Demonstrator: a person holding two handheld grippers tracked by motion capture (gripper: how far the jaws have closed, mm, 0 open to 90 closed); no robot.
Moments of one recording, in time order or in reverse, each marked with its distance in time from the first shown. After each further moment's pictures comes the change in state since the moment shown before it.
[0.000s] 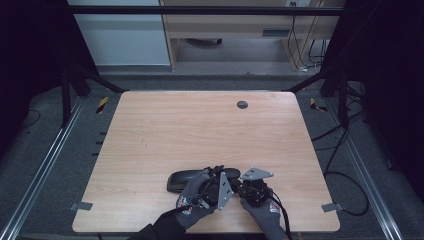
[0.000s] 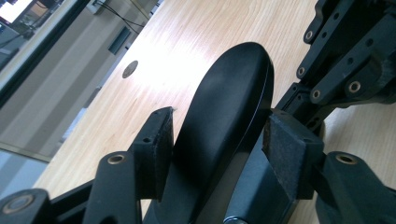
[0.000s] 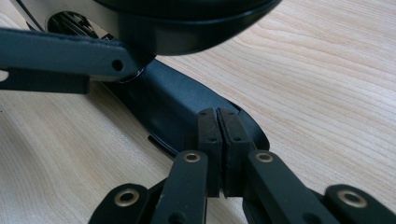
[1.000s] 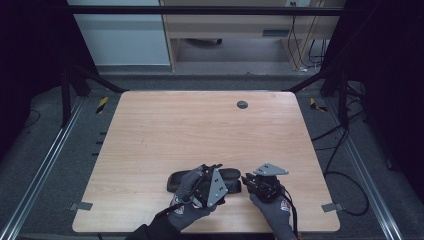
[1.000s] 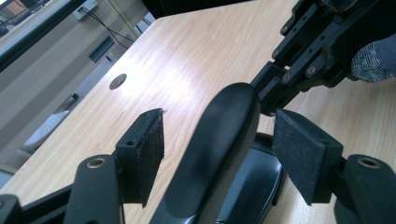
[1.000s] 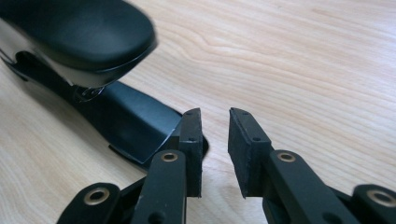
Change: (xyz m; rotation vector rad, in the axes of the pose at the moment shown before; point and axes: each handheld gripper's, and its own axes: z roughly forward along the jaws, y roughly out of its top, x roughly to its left) left arm 0.020 0.007 -0.028 -0.087 -0.084 -0.119; right arm -0.024 0.002 -0.024 -0.061 -0.080 0.061
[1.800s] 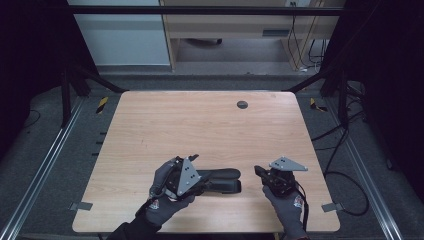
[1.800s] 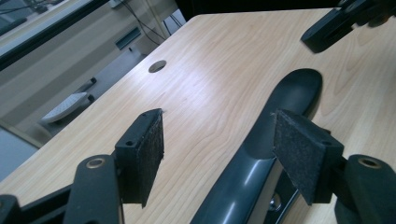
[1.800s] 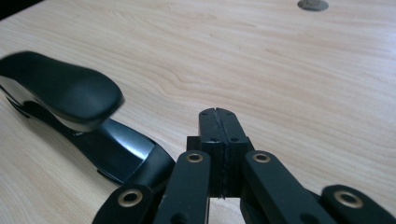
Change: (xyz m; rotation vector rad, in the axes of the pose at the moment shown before) left arm 0.042 -0.021 -0.040 -0.010 0.078 -0.124; right arm -0.020 0.017 -0.034 -0.102 -0.026 0.036
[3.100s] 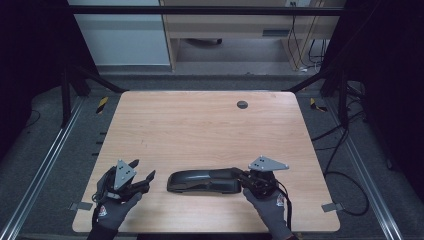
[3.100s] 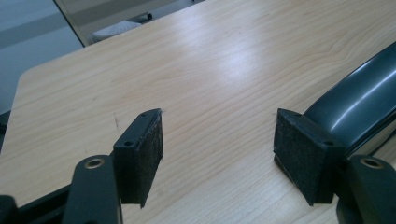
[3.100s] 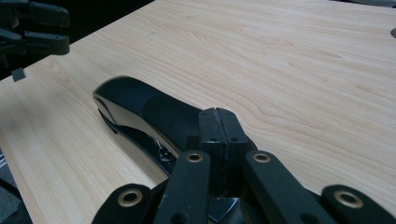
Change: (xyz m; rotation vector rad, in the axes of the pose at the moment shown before) left arm 0.071 -0.120 -0.061 0.110 0.207 -0.333; right arm 0.050 0.022 0.010 -0.026 0.184 -0.054
